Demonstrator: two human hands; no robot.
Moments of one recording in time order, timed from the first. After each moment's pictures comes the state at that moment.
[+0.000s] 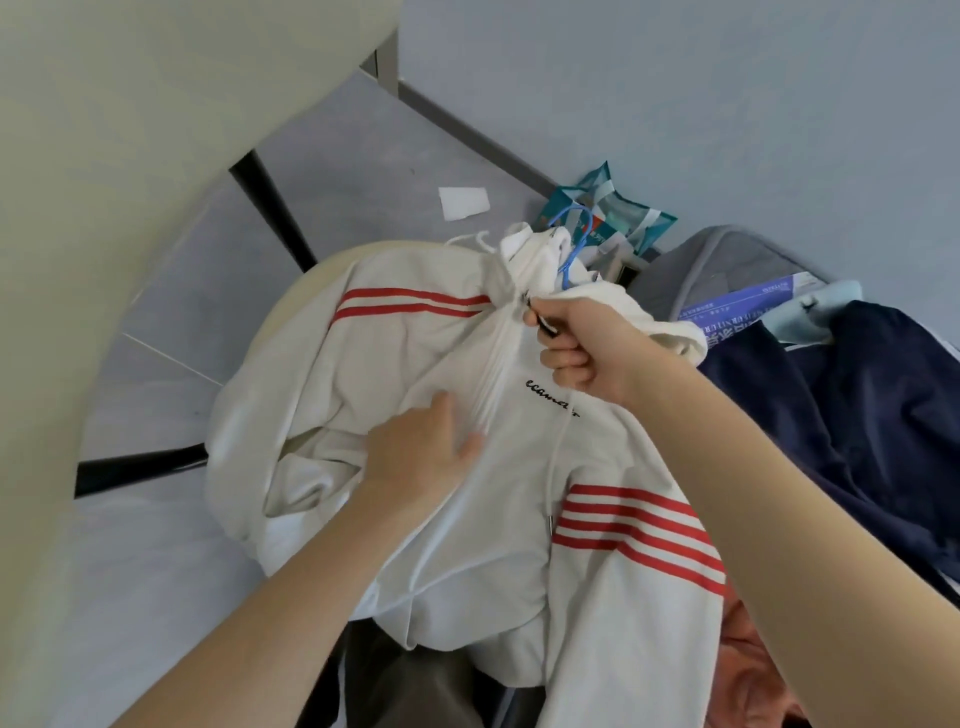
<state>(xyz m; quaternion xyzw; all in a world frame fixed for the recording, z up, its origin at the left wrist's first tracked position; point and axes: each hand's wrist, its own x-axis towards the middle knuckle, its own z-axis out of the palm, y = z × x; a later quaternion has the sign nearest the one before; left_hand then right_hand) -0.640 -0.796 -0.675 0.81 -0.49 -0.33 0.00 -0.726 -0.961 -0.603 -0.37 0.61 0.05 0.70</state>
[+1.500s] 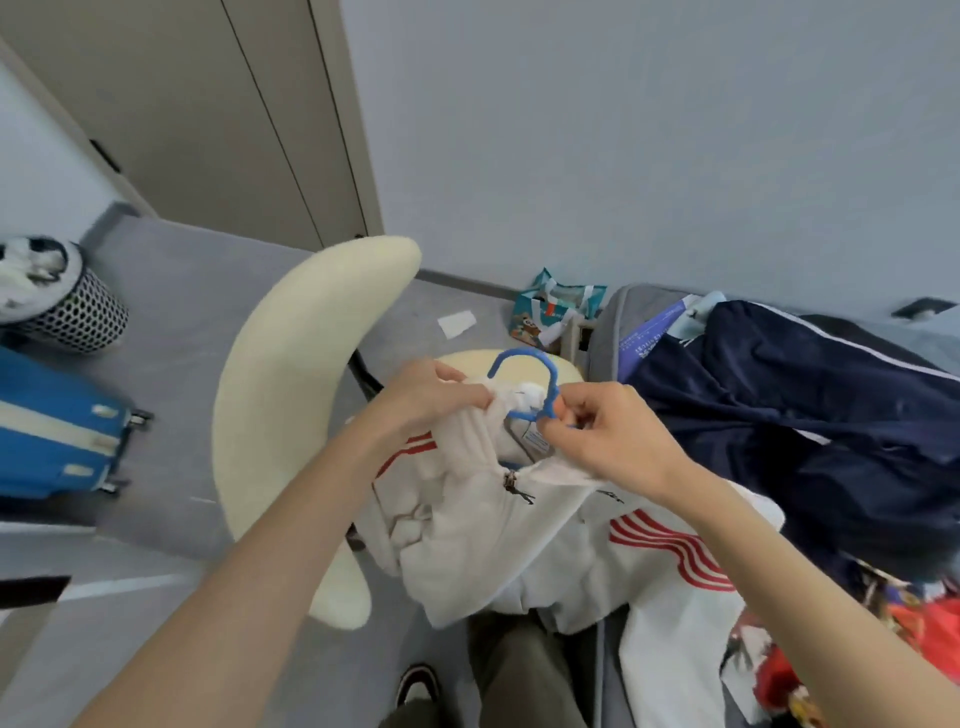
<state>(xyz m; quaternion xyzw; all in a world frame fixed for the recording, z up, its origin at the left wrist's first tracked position) -0.557 -0.770 -0.396 0.76 -0.35 -0.52 0.19 -0.754 -0.786 -0.381 -0.74 0.52 -0.11 0.41</state>
